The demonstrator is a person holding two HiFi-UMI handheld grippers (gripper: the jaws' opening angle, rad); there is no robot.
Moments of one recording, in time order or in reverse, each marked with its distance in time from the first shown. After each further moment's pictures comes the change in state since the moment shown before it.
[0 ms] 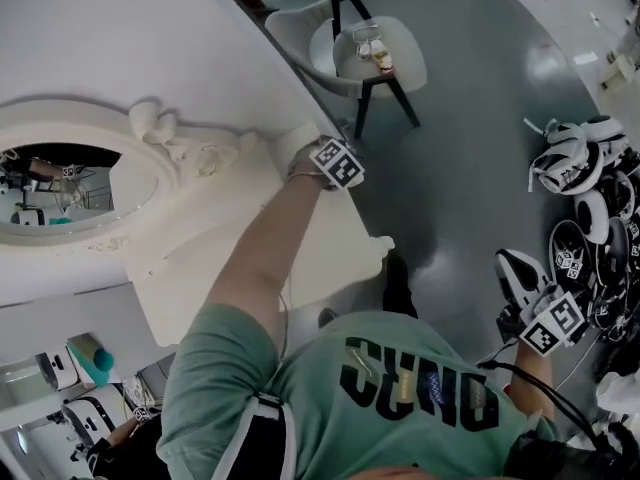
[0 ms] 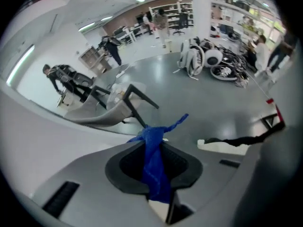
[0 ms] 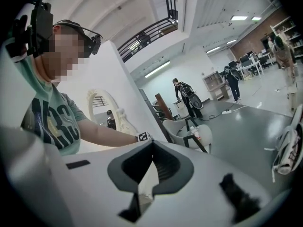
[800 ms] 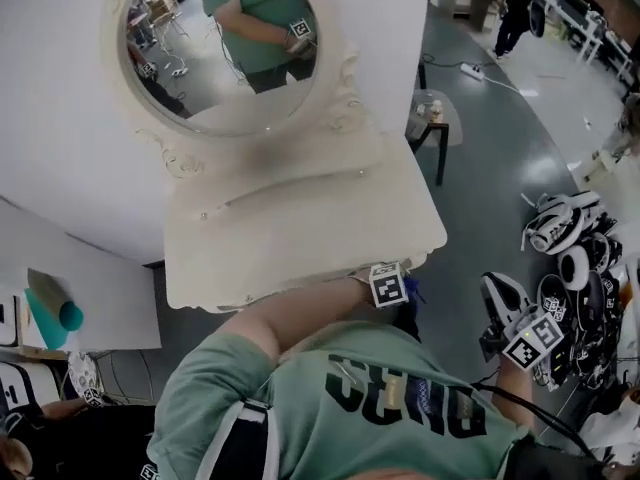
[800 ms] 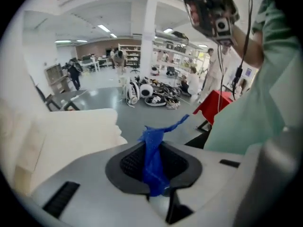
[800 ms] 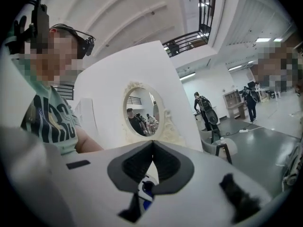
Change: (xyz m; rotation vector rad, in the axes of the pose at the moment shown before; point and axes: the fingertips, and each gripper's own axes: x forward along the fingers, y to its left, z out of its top) left arm -0.249 -0.357 -0.237 0.169 -0.443 -0.548; right arm -0.005 0.361 -0.093 -0.220 -0.088 0.076
